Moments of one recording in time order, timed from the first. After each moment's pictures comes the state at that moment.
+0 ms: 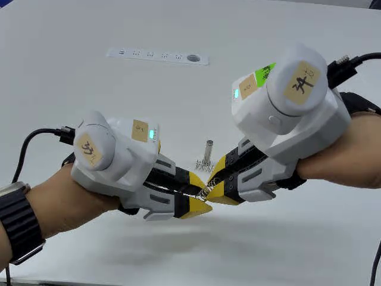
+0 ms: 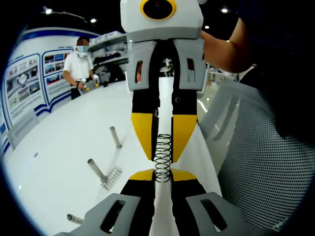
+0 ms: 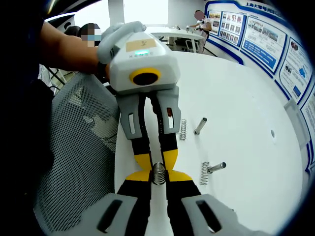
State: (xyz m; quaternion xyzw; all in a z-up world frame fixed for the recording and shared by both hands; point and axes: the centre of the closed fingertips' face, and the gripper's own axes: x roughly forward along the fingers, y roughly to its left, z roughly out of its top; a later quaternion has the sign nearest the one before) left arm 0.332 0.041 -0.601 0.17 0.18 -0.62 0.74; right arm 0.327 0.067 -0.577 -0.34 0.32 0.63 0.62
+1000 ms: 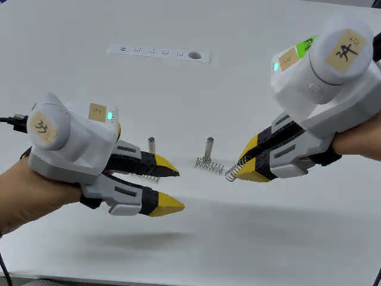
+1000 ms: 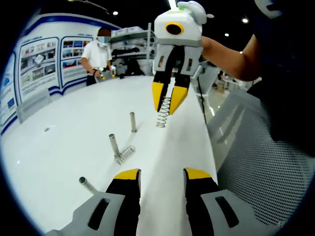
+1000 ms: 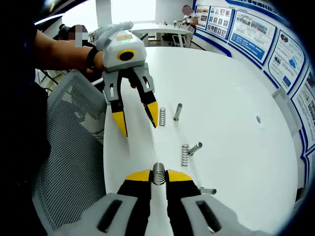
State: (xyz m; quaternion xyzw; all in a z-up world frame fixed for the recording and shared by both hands) left arm 0.335 0.093 -0.597 0.12 0.22 -0.57 0.78; right arm 0.363 0.024 -0.564 -0.34 0.34 0.58 0.65
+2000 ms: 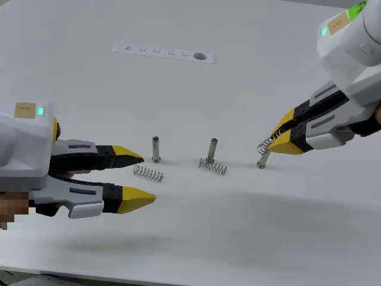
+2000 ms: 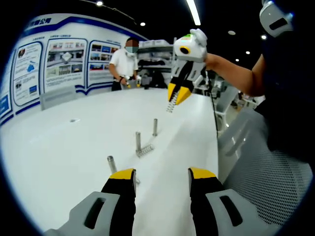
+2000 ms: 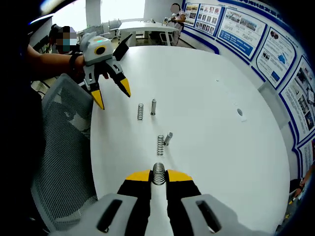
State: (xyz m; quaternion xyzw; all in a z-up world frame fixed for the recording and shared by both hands) left arm 0.333 0.139 -0.576 0.05 0.19 -0.49 0.85; right arm 0.403 -0.009 -0.537 -0.36 0.35 0.54 0.68
